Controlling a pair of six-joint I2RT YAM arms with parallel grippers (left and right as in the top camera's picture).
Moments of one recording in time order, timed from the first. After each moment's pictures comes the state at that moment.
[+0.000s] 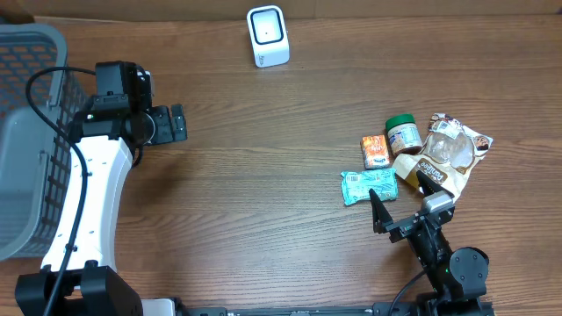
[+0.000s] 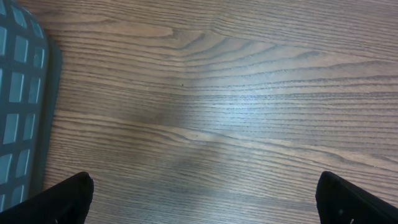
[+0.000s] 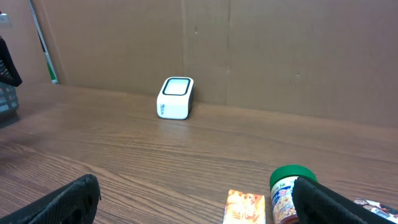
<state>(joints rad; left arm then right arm) 0.07 1.55 1.29 -0.83 -0.02 -0.09 0.12 0.01 0.02 -0.01 -0.25 0.01</state>
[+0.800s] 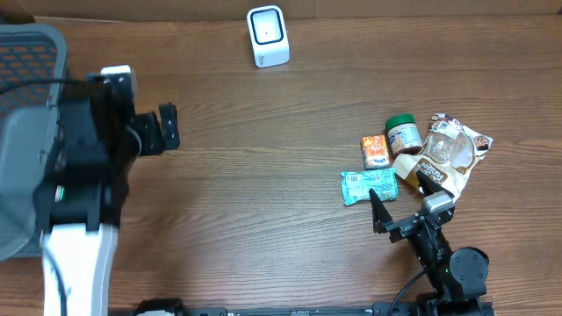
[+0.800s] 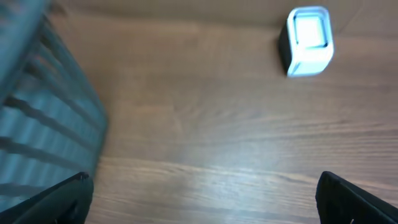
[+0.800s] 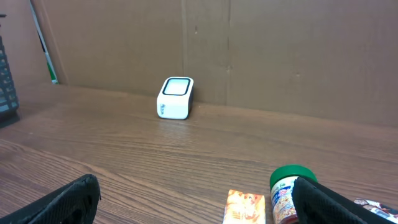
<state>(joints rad) 0.02 1.11 1.29 -0.85 -0.06 -0.07 0.12 0.01 0.02 -0.01 -0.25 0.01</state>
